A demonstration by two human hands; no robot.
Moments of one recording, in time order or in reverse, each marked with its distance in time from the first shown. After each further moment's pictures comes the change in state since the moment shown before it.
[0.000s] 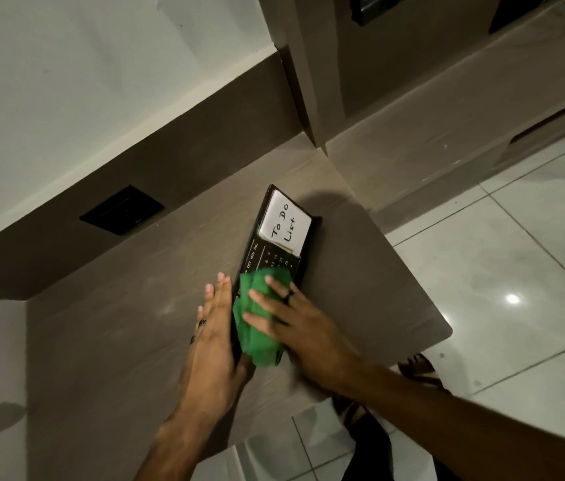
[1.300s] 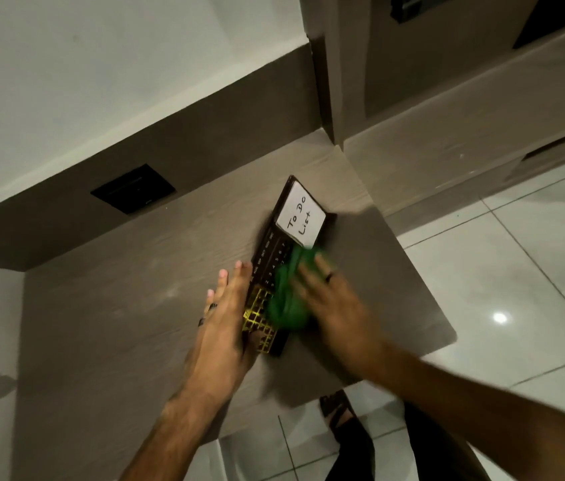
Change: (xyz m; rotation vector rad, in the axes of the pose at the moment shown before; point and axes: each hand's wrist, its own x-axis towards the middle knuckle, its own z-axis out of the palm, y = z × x) left_hand -0.008 -0.001 -0.004 -0.074 0.022 0.081; right_hand -0.018 0.017 -0.002 -0.344 -0.014 0.214
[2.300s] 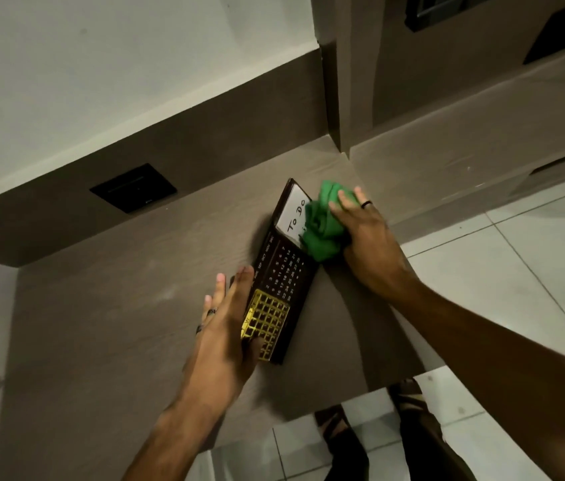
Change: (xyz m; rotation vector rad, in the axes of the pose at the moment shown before) left_hand 0.009 -0.006 0.013 -0.007 0.059 -0.098; right_hand 0.084 0.087 -0.030 0.049 0.039 0.282
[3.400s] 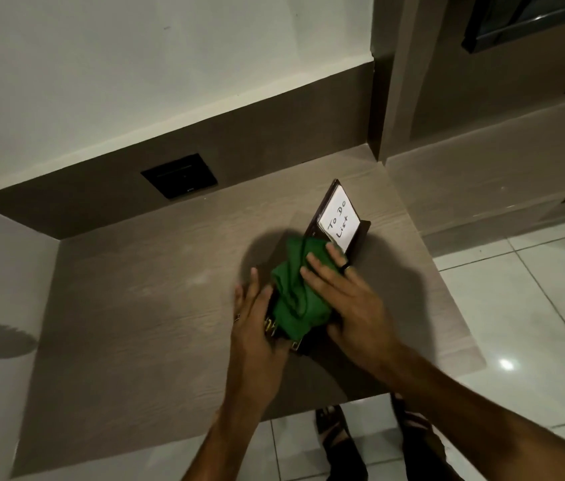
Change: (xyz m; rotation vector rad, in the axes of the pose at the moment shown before) left_hand -0.020 -0.001 0.022 -0.335 0.256 -0.079; right_hand -0.084 -0.089 0.003 0.261 -0.082 -0.355
